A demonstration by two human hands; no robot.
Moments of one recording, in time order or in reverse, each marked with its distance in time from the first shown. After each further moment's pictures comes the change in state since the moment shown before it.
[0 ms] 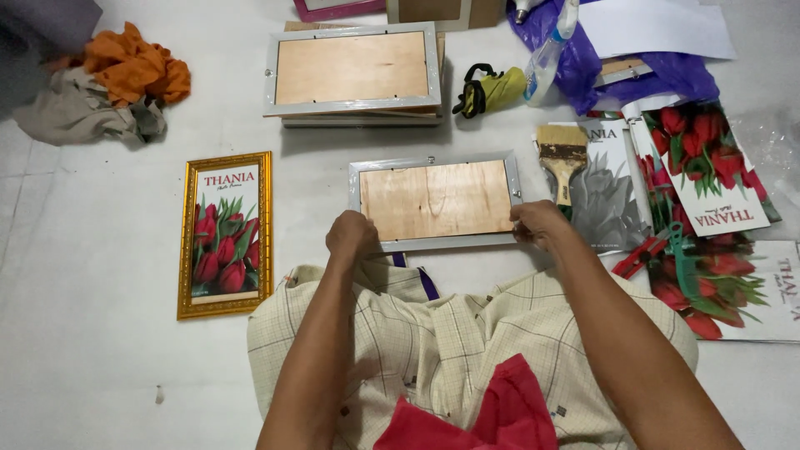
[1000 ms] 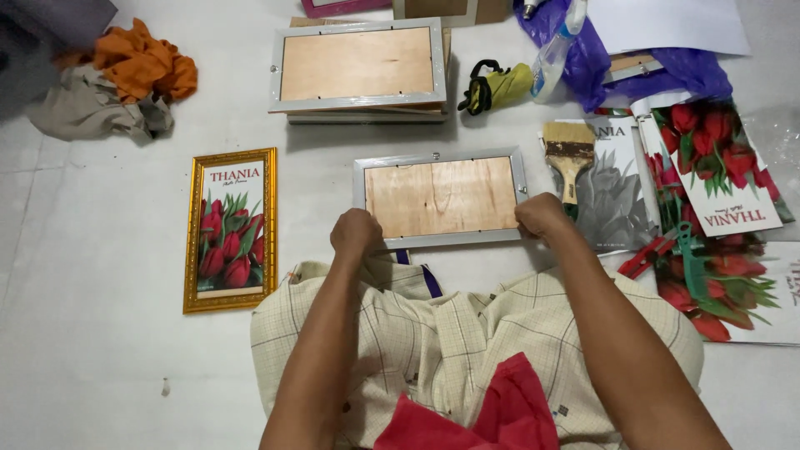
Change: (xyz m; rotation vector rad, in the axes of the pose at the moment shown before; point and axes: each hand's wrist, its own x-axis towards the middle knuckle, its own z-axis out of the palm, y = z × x) left_hand 0.024 -0.017 0.029 0.116 0.112 0.032; right_hand 0.036 0.029 0.005 -0.552 0.075 -0.209
